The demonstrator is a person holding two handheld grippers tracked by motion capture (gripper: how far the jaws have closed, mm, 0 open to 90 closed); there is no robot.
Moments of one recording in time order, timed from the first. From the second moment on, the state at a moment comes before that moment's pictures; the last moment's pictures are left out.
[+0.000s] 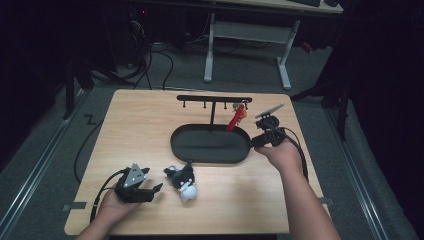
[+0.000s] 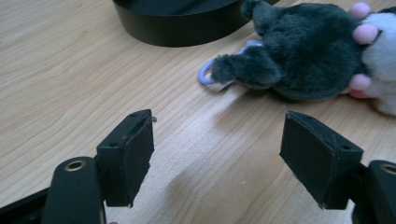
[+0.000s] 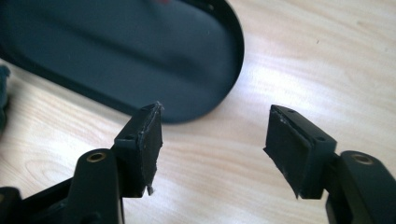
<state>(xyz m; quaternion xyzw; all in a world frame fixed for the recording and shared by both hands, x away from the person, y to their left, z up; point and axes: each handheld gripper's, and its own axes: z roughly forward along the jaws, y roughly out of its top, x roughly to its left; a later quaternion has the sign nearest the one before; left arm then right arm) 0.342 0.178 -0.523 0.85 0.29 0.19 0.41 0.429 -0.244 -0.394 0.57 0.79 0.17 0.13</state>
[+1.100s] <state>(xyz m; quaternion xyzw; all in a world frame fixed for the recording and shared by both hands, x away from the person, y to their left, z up) 0.334 0.111 -0.525 0.85 0.33 0.18 0.37 0.292 -0.279 -0.507 0.53 0.75 0.37 0.17</state>
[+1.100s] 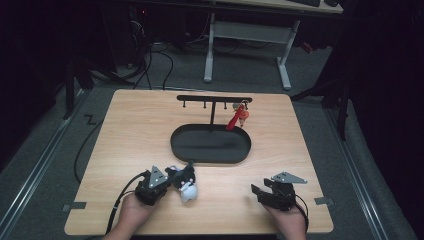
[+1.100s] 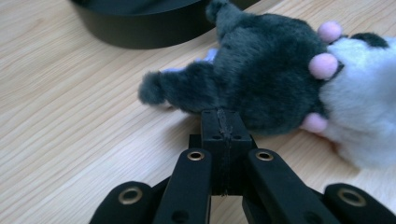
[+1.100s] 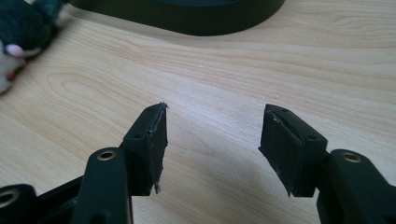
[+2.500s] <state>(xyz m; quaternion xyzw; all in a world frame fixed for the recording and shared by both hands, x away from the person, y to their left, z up) 0.336 0.170 -0.516 0.83 0.34 0.22 0.39 0.296 -0.308 -0.520 0.56 0.74 0.34 0.19</state>
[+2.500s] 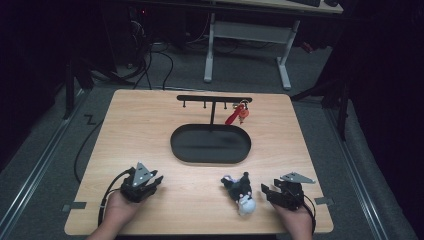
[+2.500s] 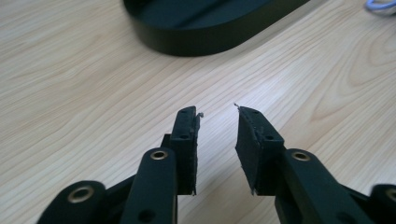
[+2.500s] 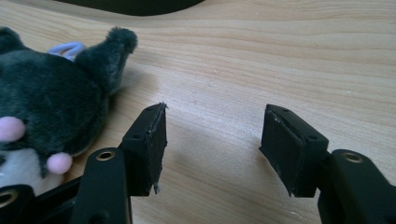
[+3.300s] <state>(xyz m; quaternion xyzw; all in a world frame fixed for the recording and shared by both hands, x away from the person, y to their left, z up) 0.352 0.192 -0.521 0.81 0.37 0.22 0.39 0.296 -0.290 -0.517 0.58 0.74 0.28 0.20</state>
